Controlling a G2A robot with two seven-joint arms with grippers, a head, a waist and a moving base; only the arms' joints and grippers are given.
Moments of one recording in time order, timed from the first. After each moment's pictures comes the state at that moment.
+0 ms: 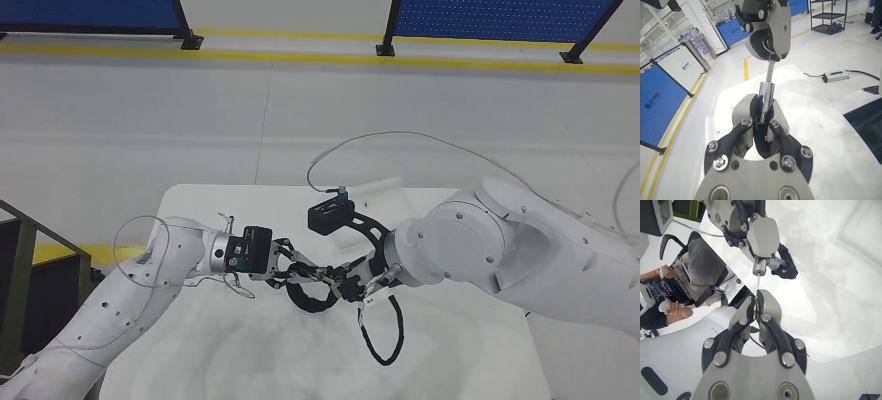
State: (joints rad) left arm 0.63 -1.00 -0.66 -1.34 1.67 -0.98 0.84; right arm -0.08 -0.76 0.40 -2.07 0.20 0.58 1.24
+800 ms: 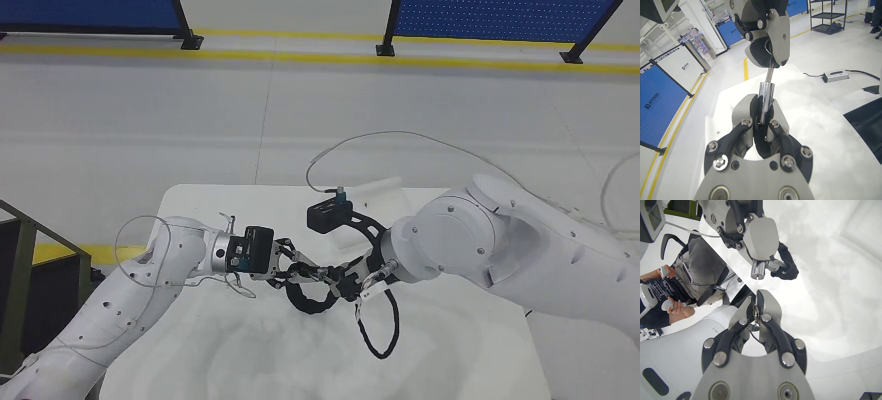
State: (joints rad) left arm 0.63 -1.01 -0.66 -1.34 1.68 -0.98 0.84; right arm -0.08 -0.77 0.38 -2.03 0.21 0.57 1.25
